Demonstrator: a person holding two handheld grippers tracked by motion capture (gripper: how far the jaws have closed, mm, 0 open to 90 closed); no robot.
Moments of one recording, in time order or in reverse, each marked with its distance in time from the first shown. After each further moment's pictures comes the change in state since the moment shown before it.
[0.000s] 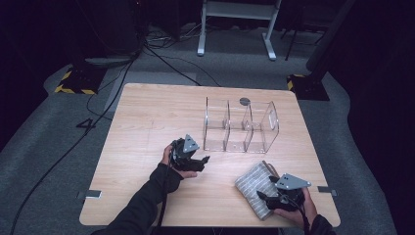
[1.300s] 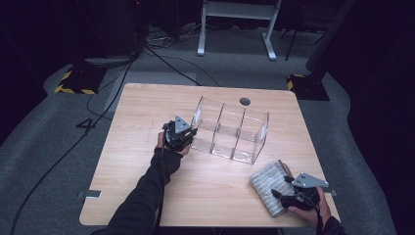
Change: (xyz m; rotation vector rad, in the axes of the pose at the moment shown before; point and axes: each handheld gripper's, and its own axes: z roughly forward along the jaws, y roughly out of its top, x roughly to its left) left arm 0.047 0.013 -0.008 -0.085 0.135 -0.064; right arm -0.037 -0.029 -0.018 0.009 -0.054 0.089
